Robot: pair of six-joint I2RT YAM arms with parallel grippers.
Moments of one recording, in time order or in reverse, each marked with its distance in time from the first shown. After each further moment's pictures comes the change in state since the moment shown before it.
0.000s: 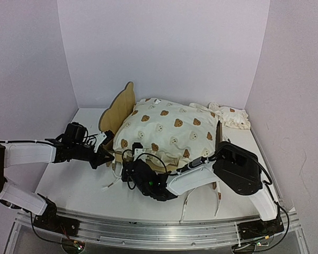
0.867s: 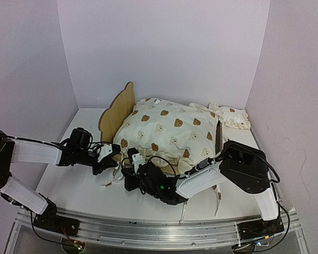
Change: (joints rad) left arm -0.030 0.088 -0.040 0.091 0.045 0.420; right arm 0.000 -0.082 -0.188 0.181 -0.275 -0.203
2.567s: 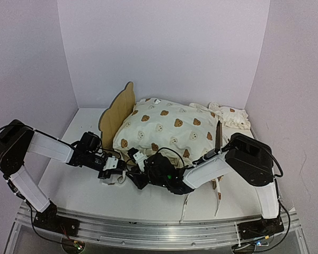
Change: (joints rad) left arm -0.037 0.206 0.050 0.048 0.193 0.445; right arm -0.108 -0.052 -0.057 -0.099 -0.264 -0.266
